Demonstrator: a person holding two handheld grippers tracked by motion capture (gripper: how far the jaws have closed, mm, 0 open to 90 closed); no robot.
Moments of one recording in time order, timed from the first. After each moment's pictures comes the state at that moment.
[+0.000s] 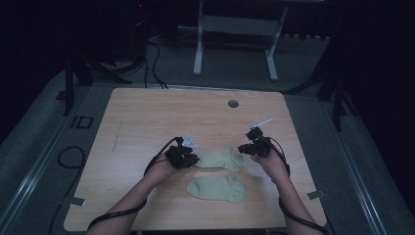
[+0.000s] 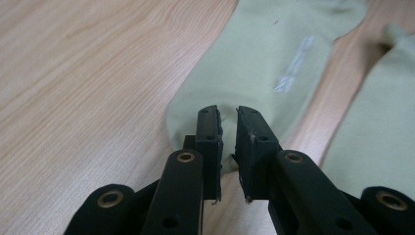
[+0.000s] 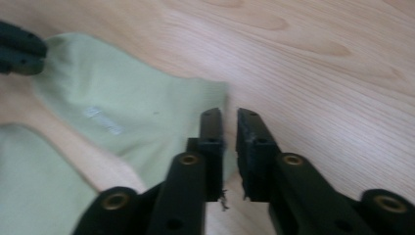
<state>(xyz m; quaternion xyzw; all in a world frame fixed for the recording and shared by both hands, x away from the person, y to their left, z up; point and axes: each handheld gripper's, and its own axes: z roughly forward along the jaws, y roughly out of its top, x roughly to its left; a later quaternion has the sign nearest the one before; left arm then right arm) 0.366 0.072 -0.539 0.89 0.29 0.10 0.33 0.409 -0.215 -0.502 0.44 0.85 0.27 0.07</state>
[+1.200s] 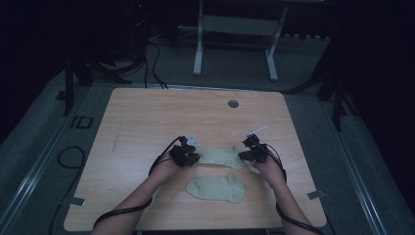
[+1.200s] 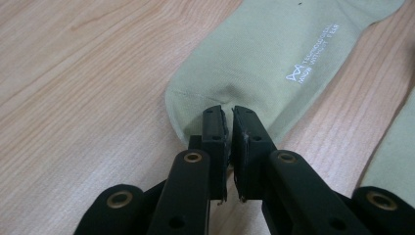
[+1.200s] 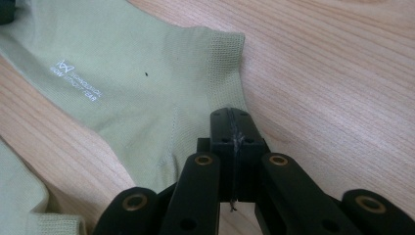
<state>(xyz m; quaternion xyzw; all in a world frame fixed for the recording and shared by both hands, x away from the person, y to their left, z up) 0.378 0.062 -0.554 0.89 0.32 0.11 0.31 0.410 -0.214 -0.538 0.44 0.86 0.24 0.07</state>
